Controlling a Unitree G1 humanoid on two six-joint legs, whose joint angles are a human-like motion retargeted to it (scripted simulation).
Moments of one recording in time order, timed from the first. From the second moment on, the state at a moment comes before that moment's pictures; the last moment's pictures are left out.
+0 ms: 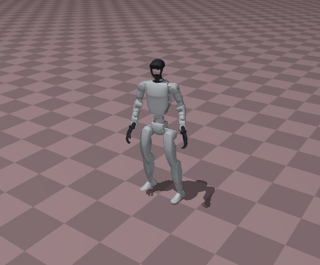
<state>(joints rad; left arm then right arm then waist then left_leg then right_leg) 0.23 0.28 -0.08 0.79 -0.69 -0.08 0.23 0.09 -0.34 0.43 0.95 -0.06 -0.01 -0.26 0.19 -0.02 -0.01 0.08 0.06 -0.05 0.00 -0.10 -0.15 0.09 -0.19 -0.25 0.10 -0.10 0.20</state>
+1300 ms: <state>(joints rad) 0.27 0.53 -0.22 0.31 -0.59 -0.22 0.22 -1.24 -0.26 0.79 1.32 -0.11 0.05 -0.50 0.32 -0.03 0.52 -1.05 0.03 -0.33 0.04 0.23 -0.26 -1.06 -0.27 -0.45 0.51 0.02 0.18</state>
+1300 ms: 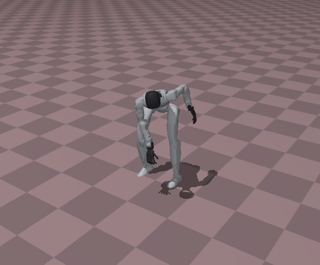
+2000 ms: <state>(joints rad) 0.28 0.48 -0.23 0.57 -0.67 -0.15 0.14 -1.29 -0.34 1.02 1.22 -0.30 0.06 -0.55 0.28 -0.06 0.52 -1.18 -0.02 -0.39 0.14 0.22 -0.26 -1.16 -0.33 -0.50 0.65 -0.03 0.18</state>
